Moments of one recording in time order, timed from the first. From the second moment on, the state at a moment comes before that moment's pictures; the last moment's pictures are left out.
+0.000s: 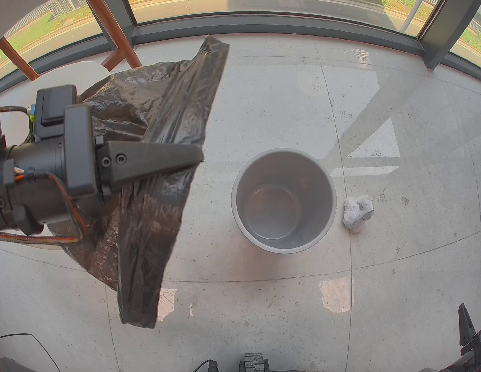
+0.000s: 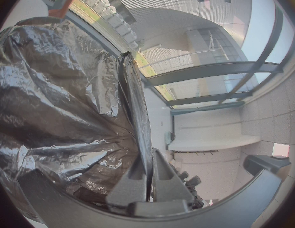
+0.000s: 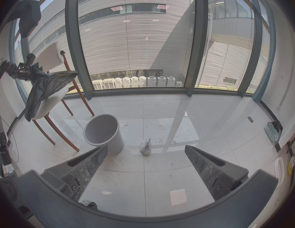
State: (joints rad) left arm -0.69 1.27 -1.00 -0.15 -0.37 -0.69; right arm 0.00 0.02 -0.02 0.00 -0.02 0.02
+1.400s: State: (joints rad) left arm -0.83 1.59 -1.37 -0.15 -0.56 -0.82; right arm 0.00 0.02 -0.02 0.00 -0.02 0.02
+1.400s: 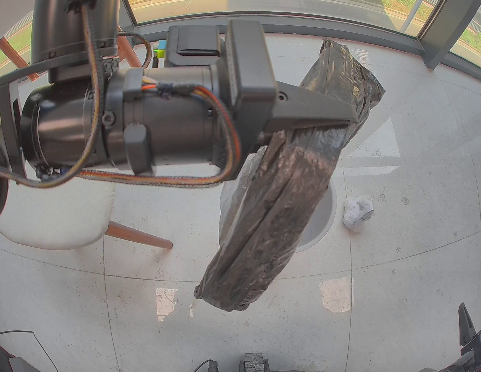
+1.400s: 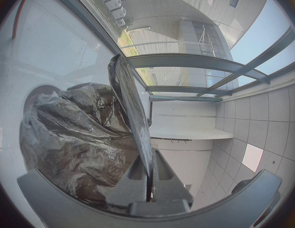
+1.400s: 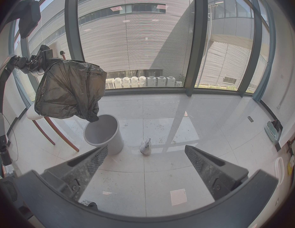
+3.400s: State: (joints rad) left arm -0.75 1.82 -1.35 -0.15 -0.55 -0.69; right arm 0.00 0.02 -0.02 0.00 -0.02 0.02
